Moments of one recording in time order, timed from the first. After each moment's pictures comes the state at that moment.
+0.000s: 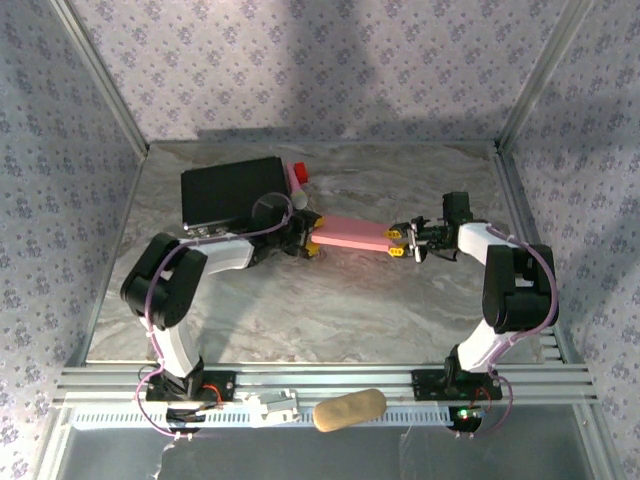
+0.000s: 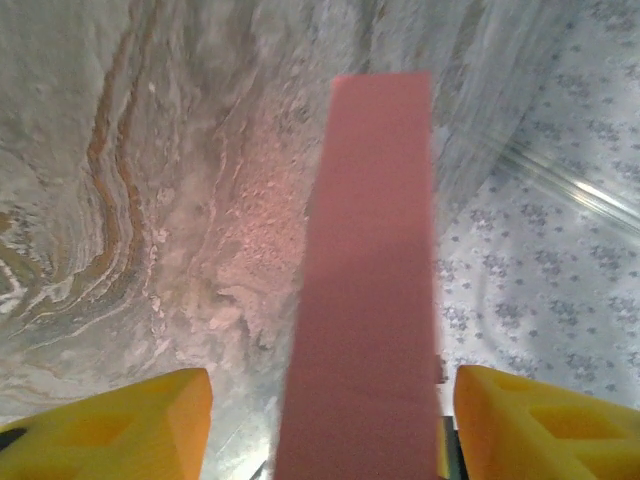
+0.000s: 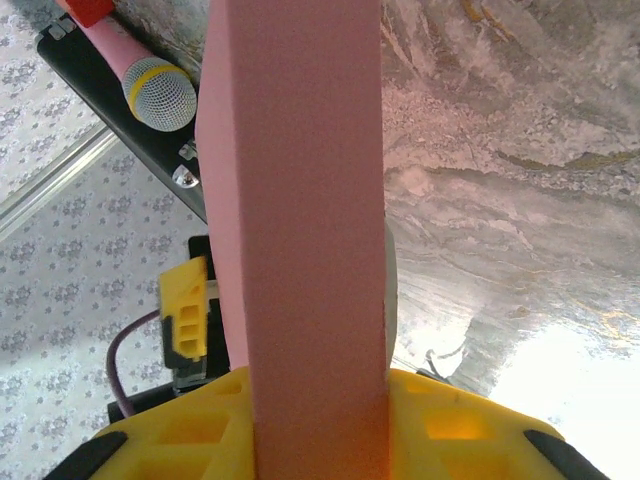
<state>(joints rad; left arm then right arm) -0.57 1.80 0.92 0.27 0.43 -1.77 0.00 1.66 0.90 -0.34 -1.02 1.16</state>
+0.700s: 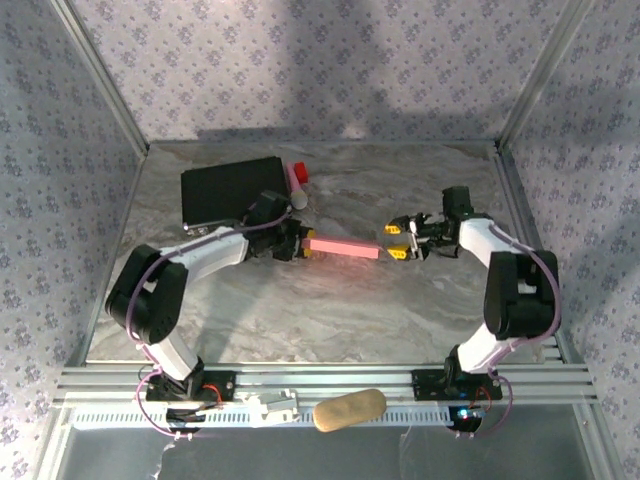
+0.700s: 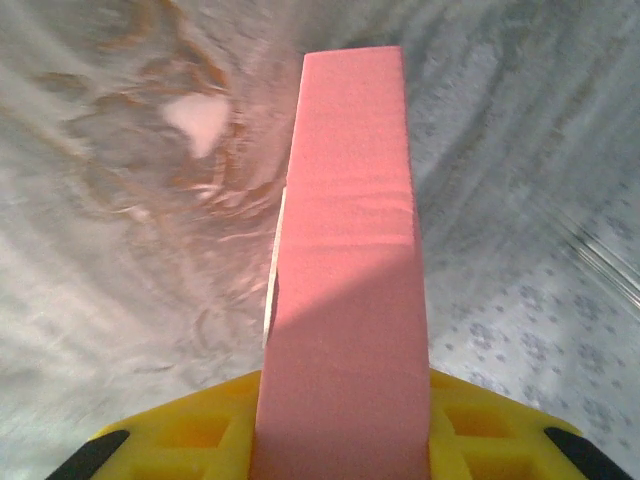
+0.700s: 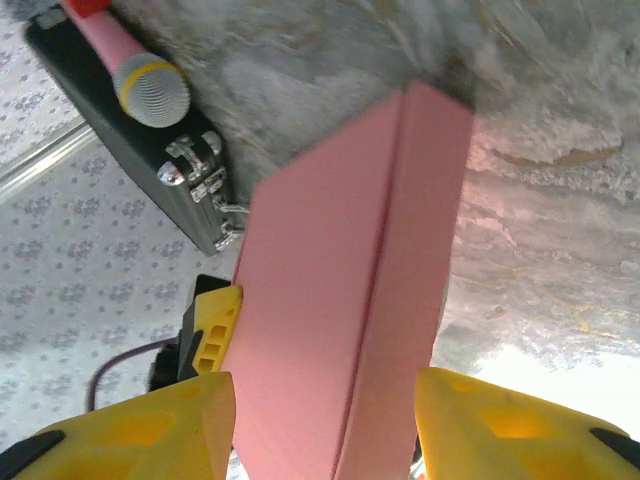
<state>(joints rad) -0.56 1.66 1.05 -0.29 0.35 -1.85 0.01 1.58 0.96 -0.50 -0.91 1.02</state>
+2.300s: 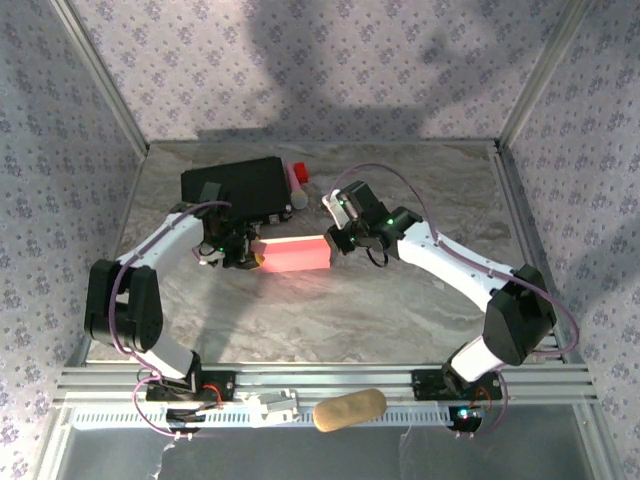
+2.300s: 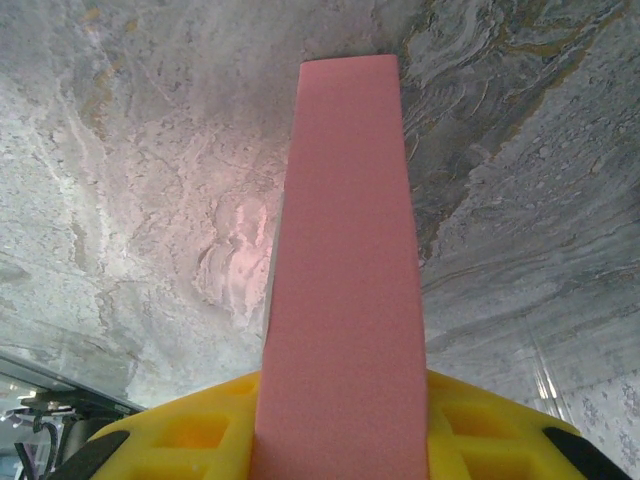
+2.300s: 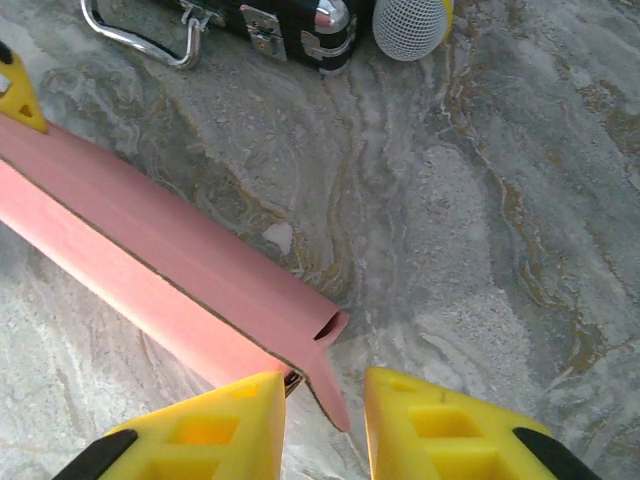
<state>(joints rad) -0.24 1.56 1.07 -0.83 0.51 -1.86 0.72 1.53 1.24 -0.58 -0.01 0.04</state>
